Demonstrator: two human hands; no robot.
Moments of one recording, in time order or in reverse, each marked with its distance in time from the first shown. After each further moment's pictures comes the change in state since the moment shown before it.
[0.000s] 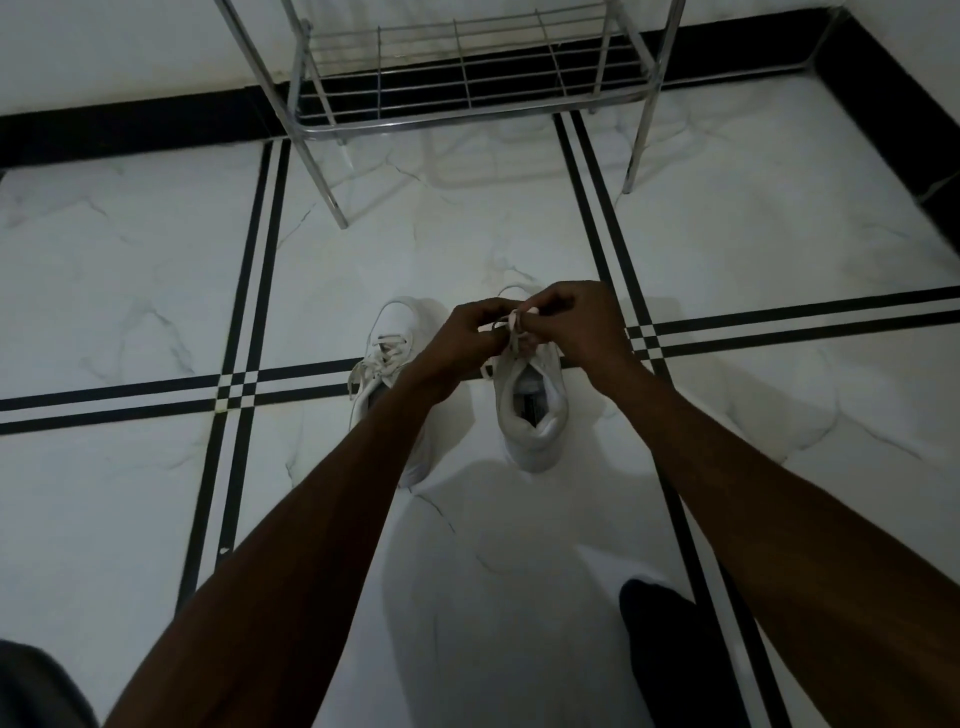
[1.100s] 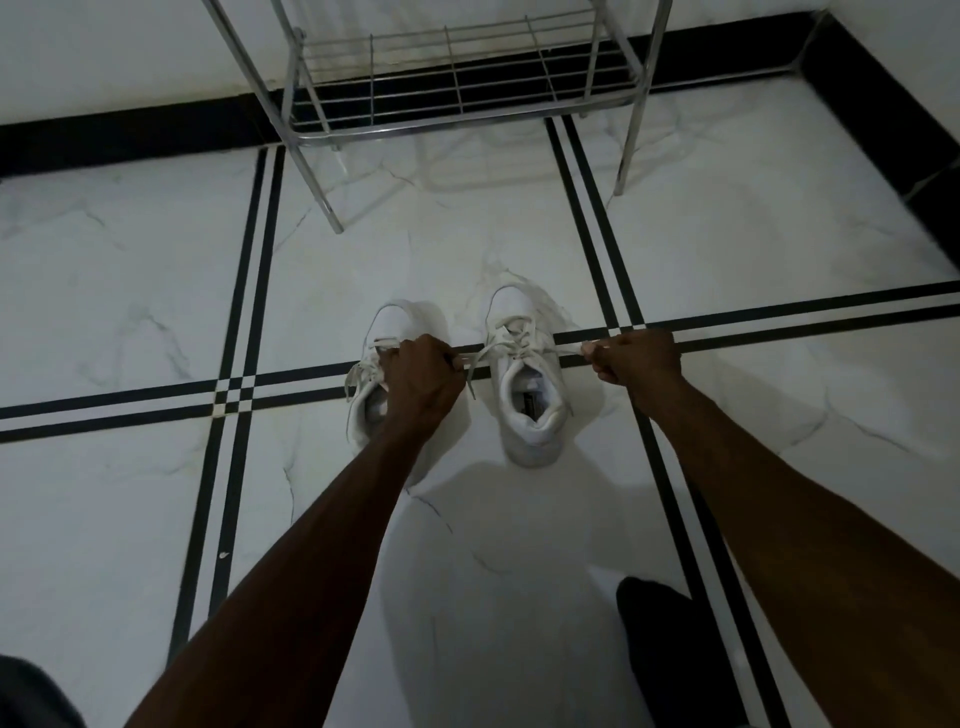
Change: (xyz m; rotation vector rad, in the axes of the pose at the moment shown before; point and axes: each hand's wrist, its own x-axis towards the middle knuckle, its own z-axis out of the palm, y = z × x) left_hand -0.029 -0.027 -0.002 0.922 0.395 -0.129; right_hand -0.010 0.056 -0.044 0.088 0.120 0.563
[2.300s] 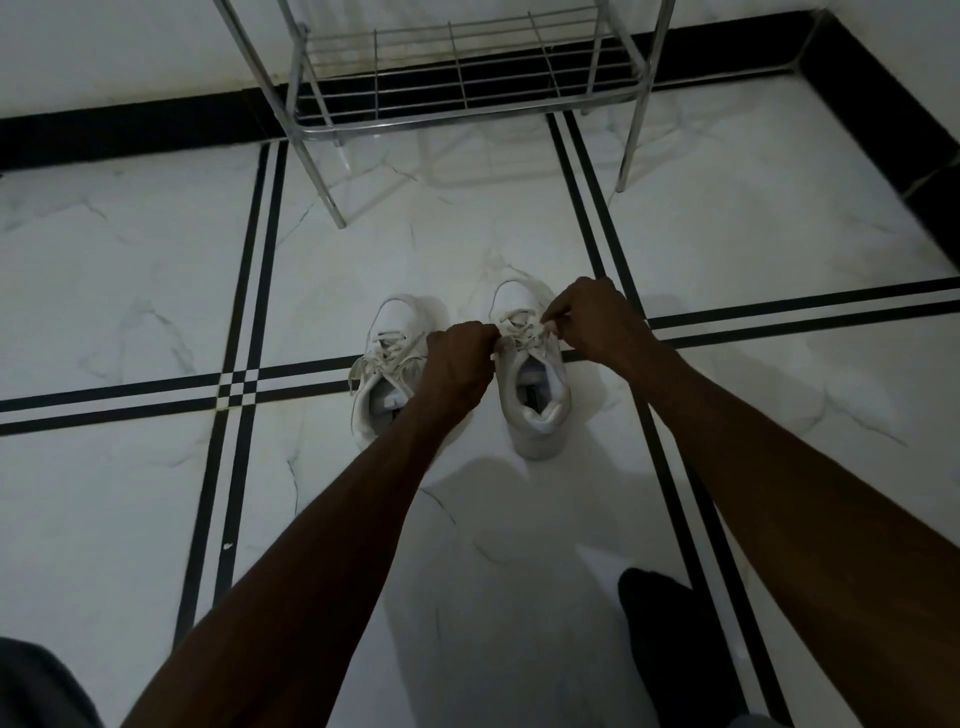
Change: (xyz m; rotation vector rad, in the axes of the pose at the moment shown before) left_hand 0.006 0.030 0.003 0.085 -0.121 0.258; right_hand -0.021 -0.055 0.023 -0.787 -0.154 -0.690
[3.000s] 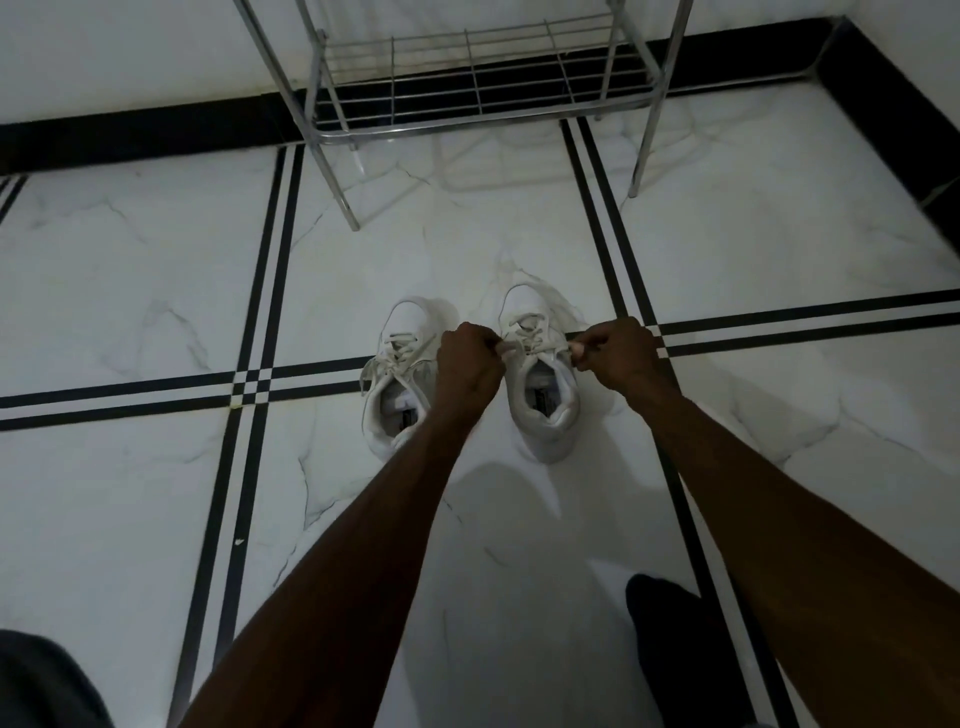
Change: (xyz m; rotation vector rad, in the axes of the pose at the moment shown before) left_hand -0.004 -0.001 0.006 -0.479 0.101 -0.294; right_hand -0.023 0.019 0.027 0.447 0.084 0.318
